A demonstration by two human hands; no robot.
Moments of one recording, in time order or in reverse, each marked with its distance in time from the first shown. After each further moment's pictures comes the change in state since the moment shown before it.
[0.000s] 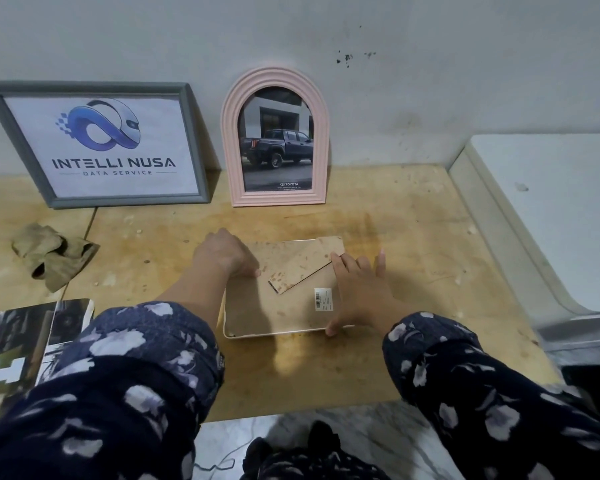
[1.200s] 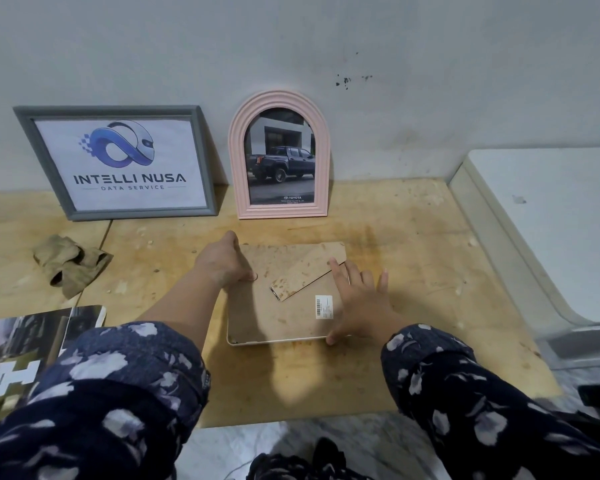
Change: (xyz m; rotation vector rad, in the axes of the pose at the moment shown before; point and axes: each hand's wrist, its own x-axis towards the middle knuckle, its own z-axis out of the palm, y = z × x) left_hand -0.005 -0.016 -0.005 -0.120 0.054 0.164; right_hand -0.005 0.000 0.004 0.131 -0.011 0.046
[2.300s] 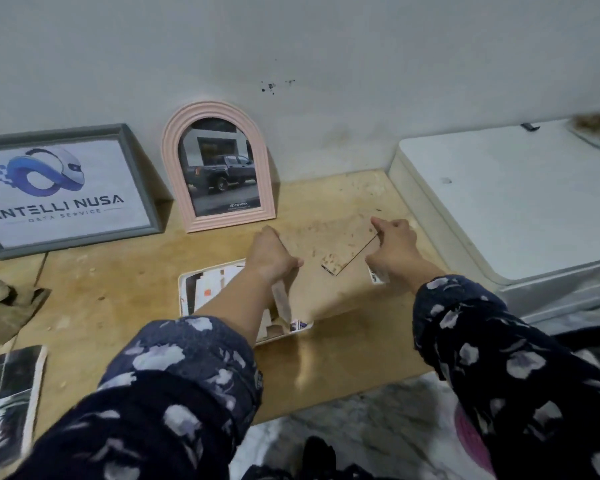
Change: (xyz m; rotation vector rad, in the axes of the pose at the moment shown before) left_hand -0.022 0.134 0.060 -0.326 -0.022 0.186; right_hand -0.020 0.115 -0.055 0.692 0.336 0.416
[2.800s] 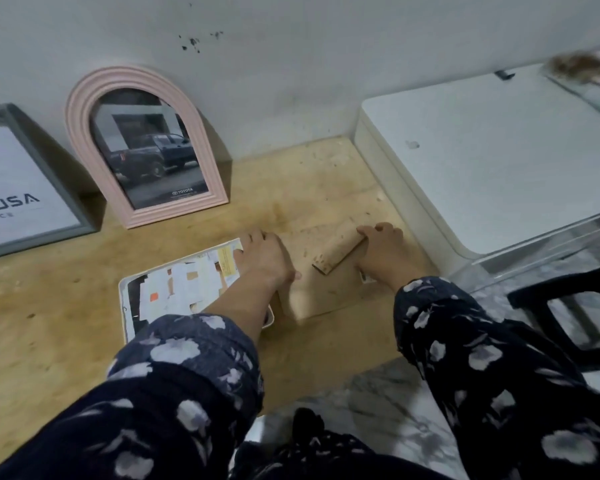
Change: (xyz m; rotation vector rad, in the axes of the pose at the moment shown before) left_hand 0.015 0.018 0.082 0.646 -0.075 0.095; right_hand 0.020 0.080 0.011 -0.255 -0.134 0.082
